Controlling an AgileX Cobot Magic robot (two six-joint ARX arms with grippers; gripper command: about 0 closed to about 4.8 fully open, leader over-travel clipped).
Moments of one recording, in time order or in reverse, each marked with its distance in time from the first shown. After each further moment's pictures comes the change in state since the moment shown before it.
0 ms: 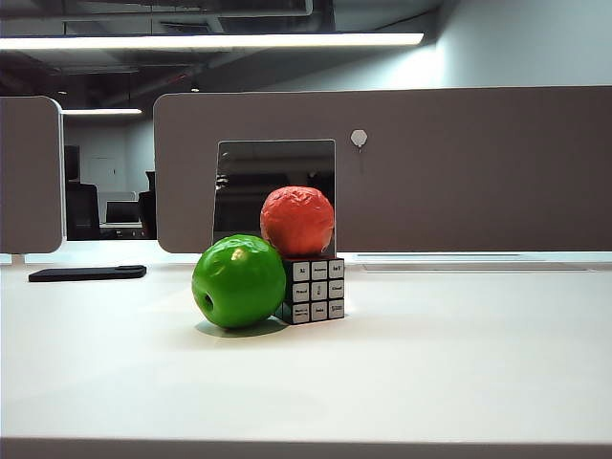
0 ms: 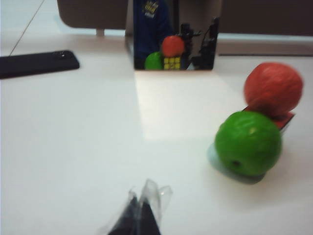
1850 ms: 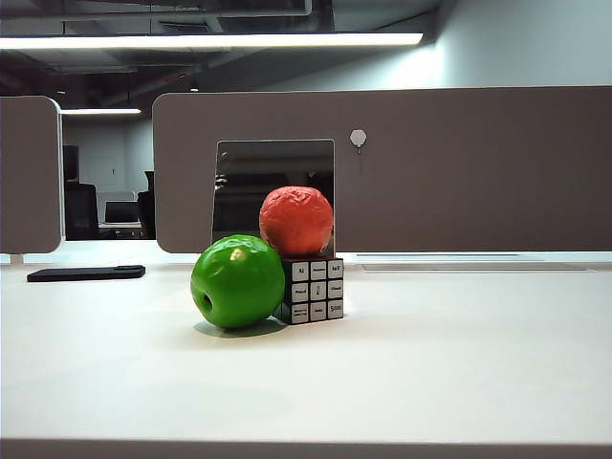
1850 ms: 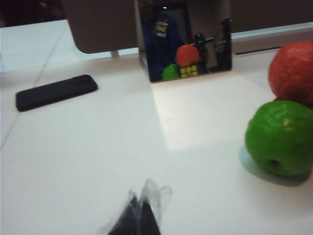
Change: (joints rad) left arm 0.000 0.000 -0.152 0.240 -0.050 0.189; right arm -0.047 0.000 0.000 0.059 -0.201 0.000
